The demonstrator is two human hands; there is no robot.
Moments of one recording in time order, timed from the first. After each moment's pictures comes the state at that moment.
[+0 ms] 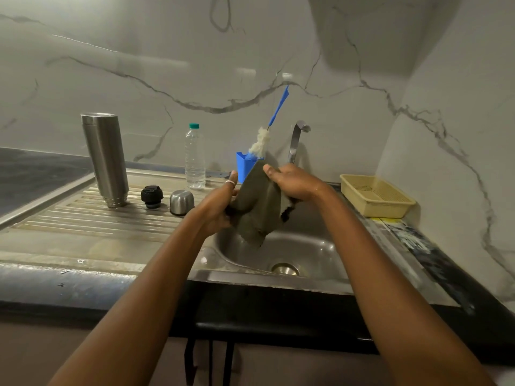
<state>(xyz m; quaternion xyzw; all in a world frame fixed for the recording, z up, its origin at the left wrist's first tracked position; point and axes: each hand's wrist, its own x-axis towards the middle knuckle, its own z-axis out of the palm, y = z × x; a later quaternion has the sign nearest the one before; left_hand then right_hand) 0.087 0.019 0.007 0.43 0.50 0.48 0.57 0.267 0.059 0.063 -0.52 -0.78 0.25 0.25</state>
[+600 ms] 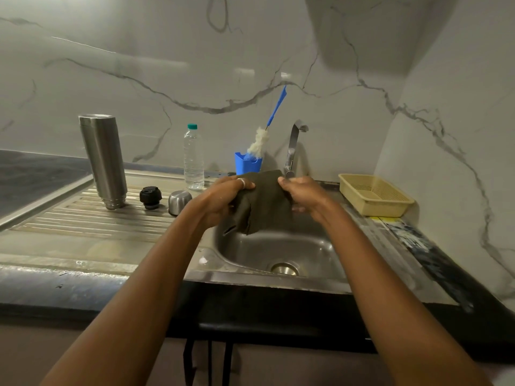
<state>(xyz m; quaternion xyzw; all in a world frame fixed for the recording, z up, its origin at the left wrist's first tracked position) 0.092 0.021 0.023 0.48 0.48 0.51 0.53 0.286 0.062 0.033 -0.56 -0.62 0.39 0.38</state>
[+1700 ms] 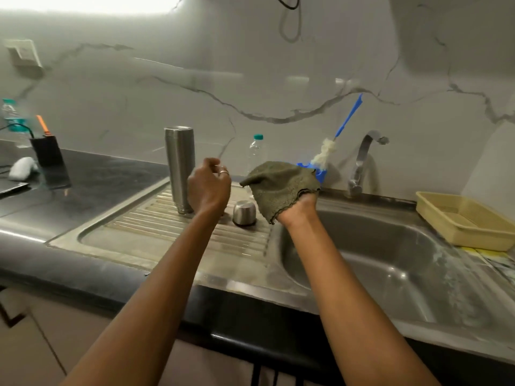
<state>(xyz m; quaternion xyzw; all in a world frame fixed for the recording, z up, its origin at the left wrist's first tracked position) -0.036 0.023 0.026 0.40 0.69 0.61 0.00 0.113 0.089 0.015 -0.06 -0.25 0.83 0.50</state>
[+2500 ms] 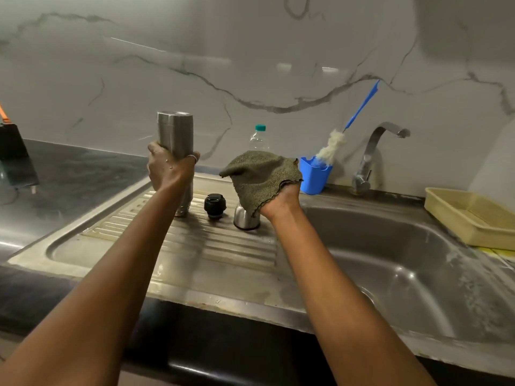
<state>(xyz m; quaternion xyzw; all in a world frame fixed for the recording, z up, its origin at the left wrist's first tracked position) -0.157 0.087 0.021 0.32 0.71 0.63 0.06 0.037 0.134 0.003 -0.04 -0.25 0.86 0.44</state>
